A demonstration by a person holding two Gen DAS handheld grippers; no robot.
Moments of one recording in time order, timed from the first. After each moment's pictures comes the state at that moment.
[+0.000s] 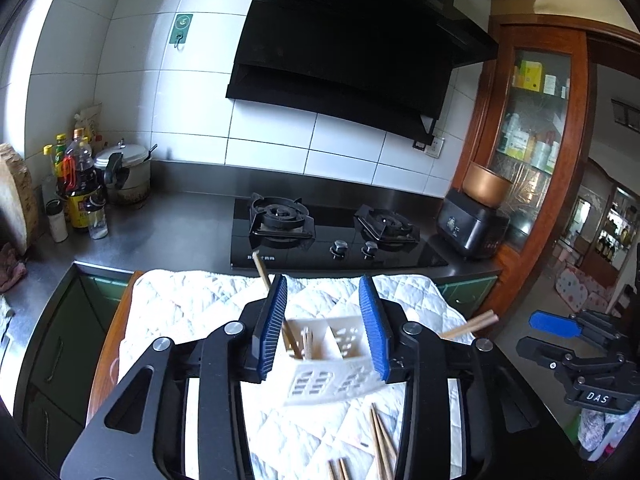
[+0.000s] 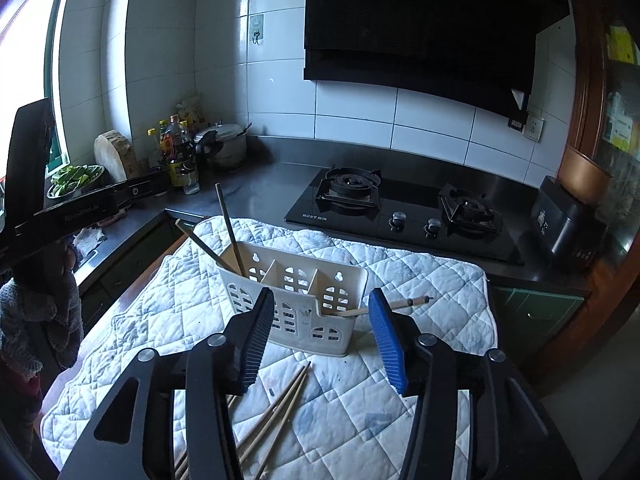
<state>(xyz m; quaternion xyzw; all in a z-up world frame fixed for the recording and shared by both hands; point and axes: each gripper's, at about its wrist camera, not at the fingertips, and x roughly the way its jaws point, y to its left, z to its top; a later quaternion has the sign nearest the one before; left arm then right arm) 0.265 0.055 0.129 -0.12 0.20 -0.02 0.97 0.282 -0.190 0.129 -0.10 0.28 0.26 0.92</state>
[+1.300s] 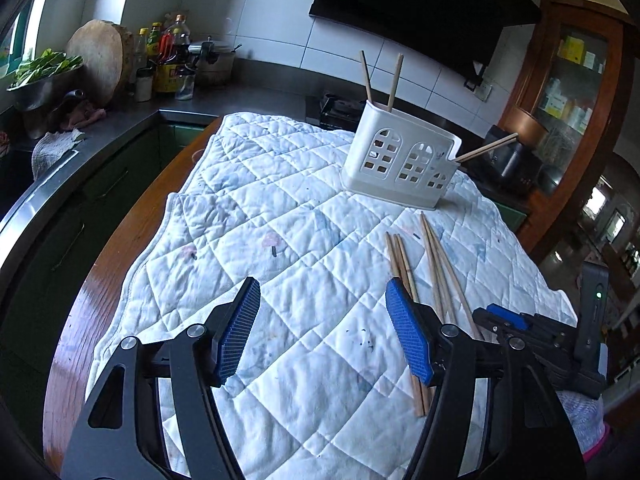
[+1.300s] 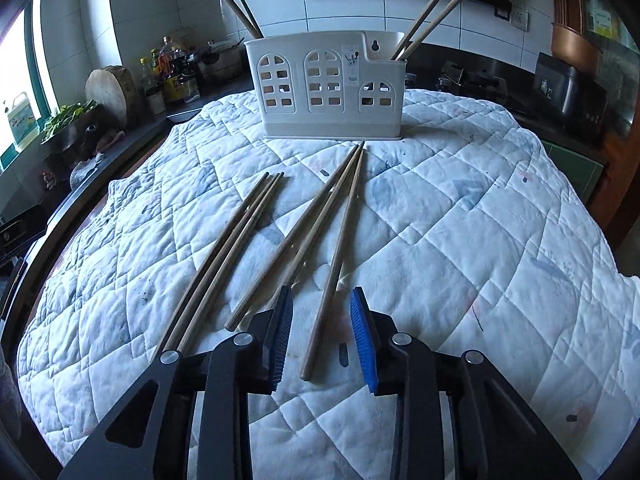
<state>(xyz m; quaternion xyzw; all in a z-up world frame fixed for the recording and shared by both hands) 0.056 0.065 -0.036 -0.17 0.31 0.06 0.93 0.169 -0.185 -0.085 -0.05 0.40 0.23 0.89</state>
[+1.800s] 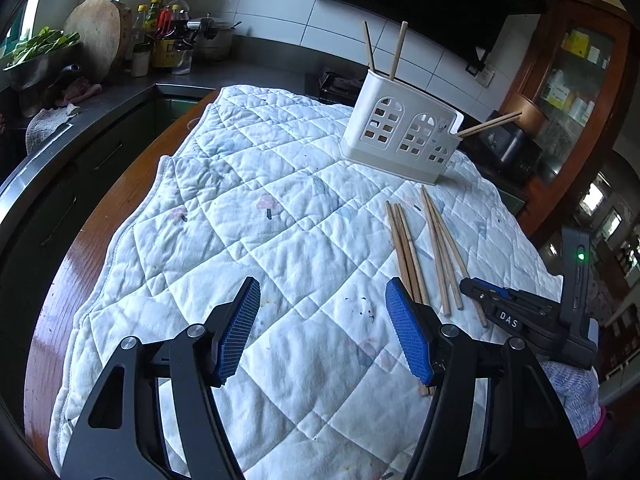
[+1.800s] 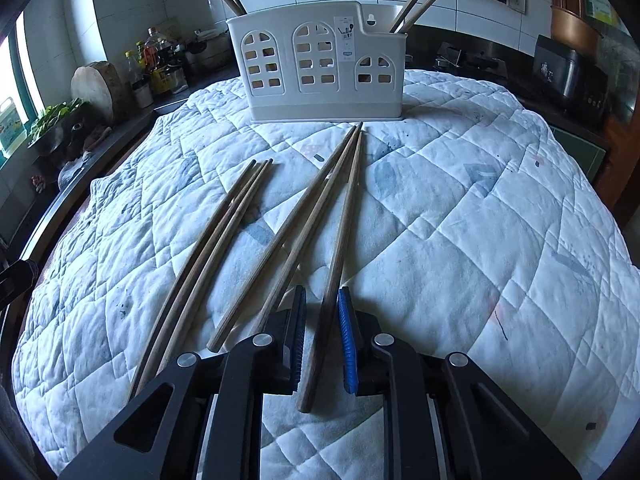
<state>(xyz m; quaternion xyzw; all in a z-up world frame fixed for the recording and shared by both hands) 0.056 0.057 -0.060 -0.18 0.34 0.05 0.92 0.191 -0.174 -0.103 -0.05 0.43 0.22 0.88</state>
